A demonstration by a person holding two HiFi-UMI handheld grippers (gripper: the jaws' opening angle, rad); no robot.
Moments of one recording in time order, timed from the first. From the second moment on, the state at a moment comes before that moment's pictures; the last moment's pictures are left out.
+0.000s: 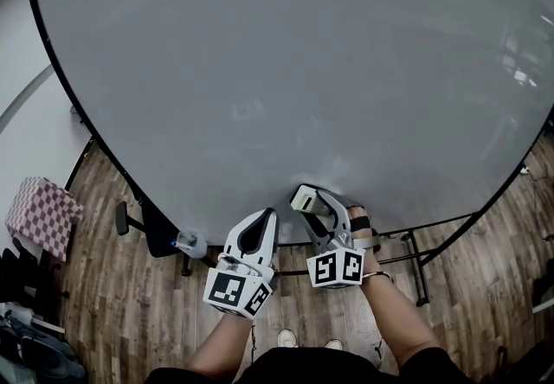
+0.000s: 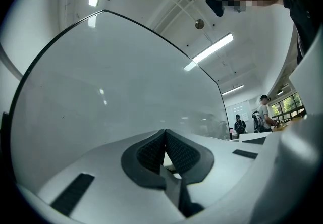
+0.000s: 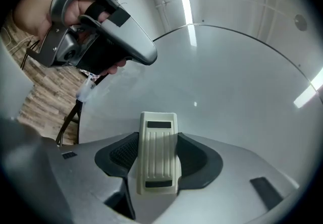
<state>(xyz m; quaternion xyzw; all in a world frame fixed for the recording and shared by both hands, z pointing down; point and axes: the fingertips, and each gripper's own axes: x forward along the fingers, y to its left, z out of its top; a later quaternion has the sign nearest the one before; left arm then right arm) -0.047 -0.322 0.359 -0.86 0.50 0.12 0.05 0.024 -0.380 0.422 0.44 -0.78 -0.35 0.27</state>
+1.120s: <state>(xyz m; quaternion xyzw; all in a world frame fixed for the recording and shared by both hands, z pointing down) -0.009 -0.319 0.361 -0.87 0.48 0.10 0.05 0.151 -0.309 0.299 0.60 -0.75 -0.27 0.00</state>
